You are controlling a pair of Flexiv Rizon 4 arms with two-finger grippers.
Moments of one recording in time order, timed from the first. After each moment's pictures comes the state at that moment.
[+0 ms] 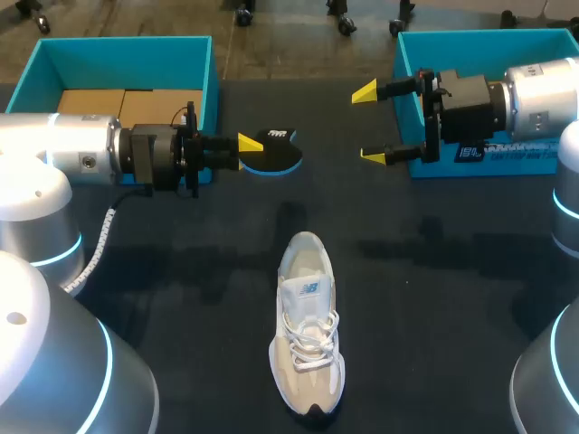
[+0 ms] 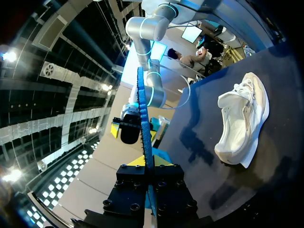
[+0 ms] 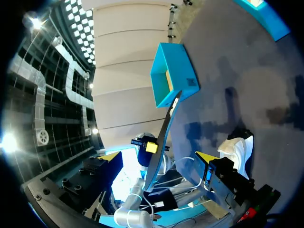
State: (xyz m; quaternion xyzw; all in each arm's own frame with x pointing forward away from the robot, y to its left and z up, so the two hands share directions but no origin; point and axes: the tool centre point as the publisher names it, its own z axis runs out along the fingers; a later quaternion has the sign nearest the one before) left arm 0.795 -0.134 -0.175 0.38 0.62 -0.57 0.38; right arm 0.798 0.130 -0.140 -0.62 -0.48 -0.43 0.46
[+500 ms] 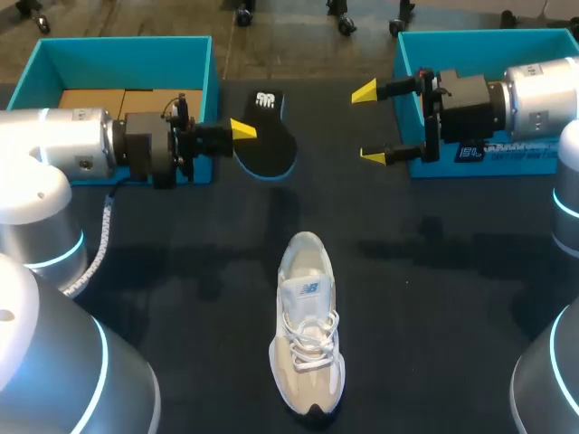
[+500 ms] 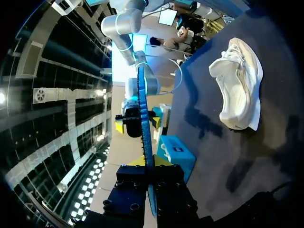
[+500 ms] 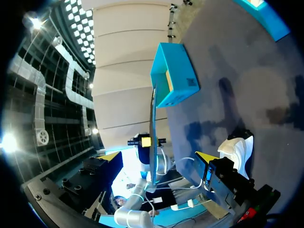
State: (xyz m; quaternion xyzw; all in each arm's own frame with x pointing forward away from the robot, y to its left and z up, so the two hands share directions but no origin) left arm 0.817 -0.124 -0.166 0.44 0.58 -0.49 0.48; right arm 0.799 0.131 -0.139 -0.62 -0.48 -0.42 0.46
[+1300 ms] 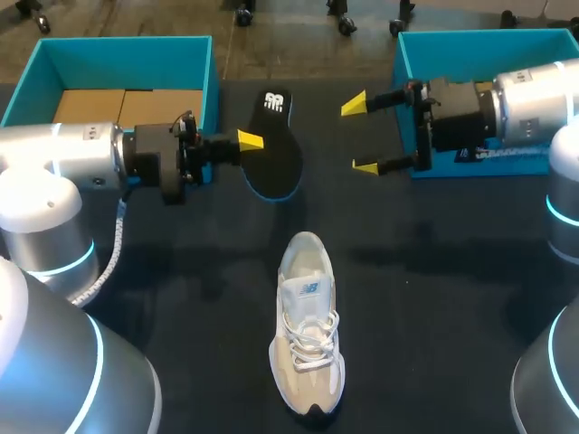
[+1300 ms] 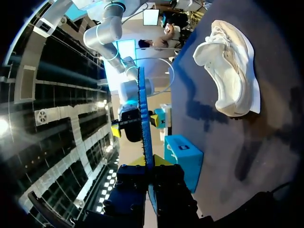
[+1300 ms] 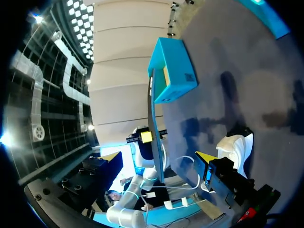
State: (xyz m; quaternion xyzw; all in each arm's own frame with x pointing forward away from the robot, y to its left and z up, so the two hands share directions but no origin) left arm 0.817 -0.134 -0.178 0.49 0.52 -0.46 0.53; right arm 0.783 0.149 -0.151 -0.62 -0.50 -0.42 0.44
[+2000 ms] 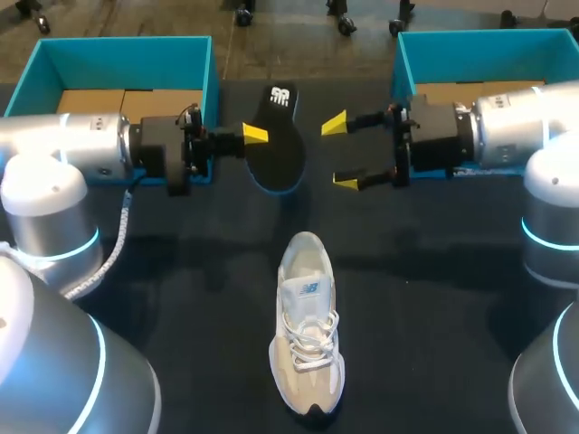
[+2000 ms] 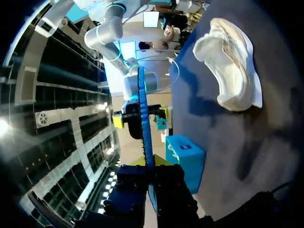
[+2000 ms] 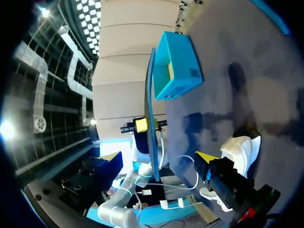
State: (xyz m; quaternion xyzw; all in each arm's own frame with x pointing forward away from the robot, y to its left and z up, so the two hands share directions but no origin) left arm 0.831 -0.141 -0.177 0.50 0.51 -0.45 0.54; right arm 0.770 0.177 -0.166 -0.59 -0.52 -0.43 0.44
